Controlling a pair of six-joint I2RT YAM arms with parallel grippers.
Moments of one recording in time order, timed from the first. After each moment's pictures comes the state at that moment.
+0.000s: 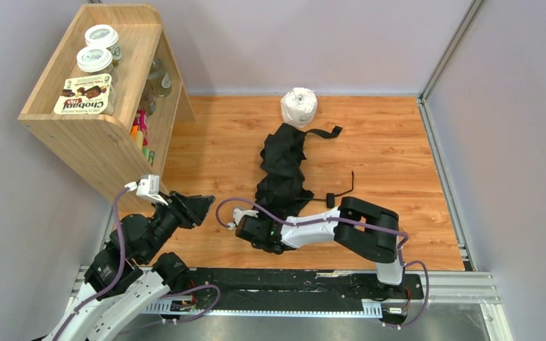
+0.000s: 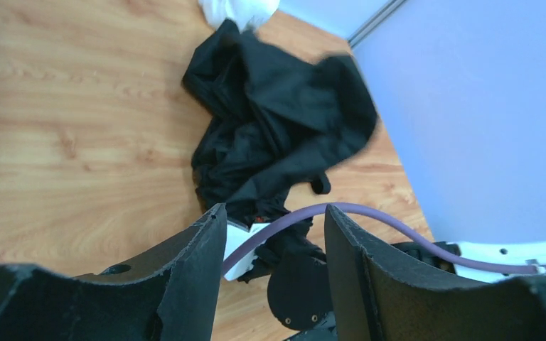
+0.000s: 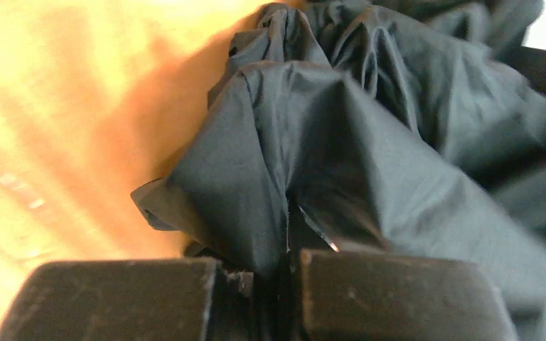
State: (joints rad) left arm -0.74 0.18 0.68 -0.58 -0.25 -0.69; right arm 1.28 1.94 1.07 -0.19 0.89 -0.35
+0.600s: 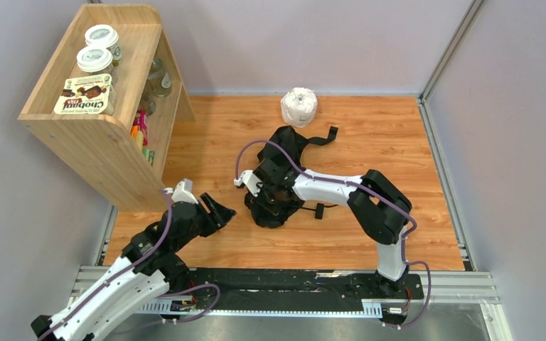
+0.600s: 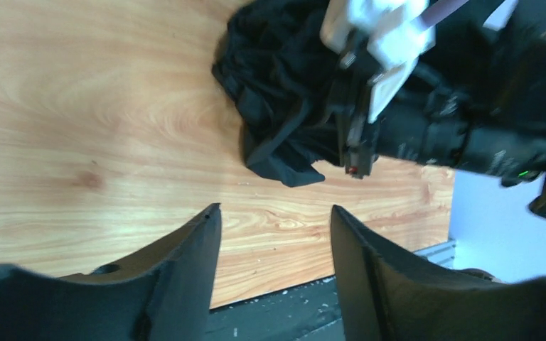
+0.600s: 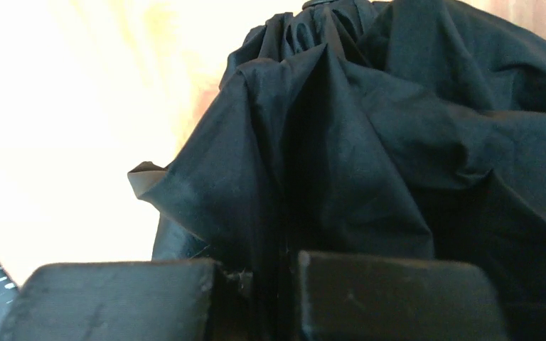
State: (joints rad) left arm -0.74 0.36 0.48 -0.66 -0.21 -1.06; right arm 0.96 1.91 1.24 -0.41 -0.13 -0.20
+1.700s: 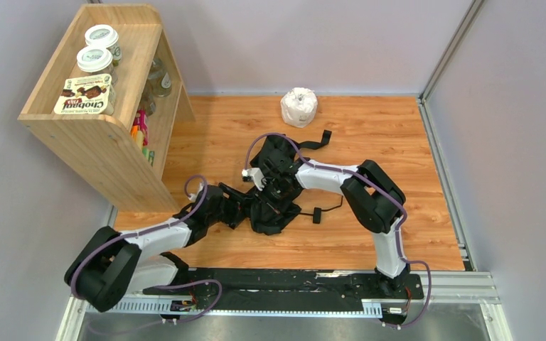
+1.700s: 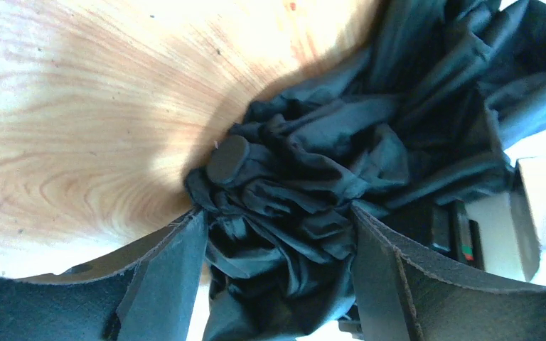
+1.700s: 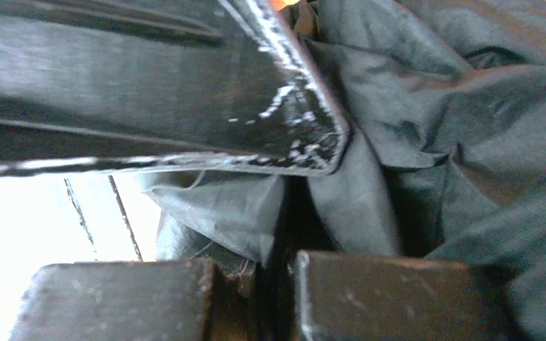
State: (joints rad) left arm -0.57 1.14 0.27 0.21 0.01 -1.56; right arm 0.81 2.03 1.32 -0.48 -0.68 -0.16
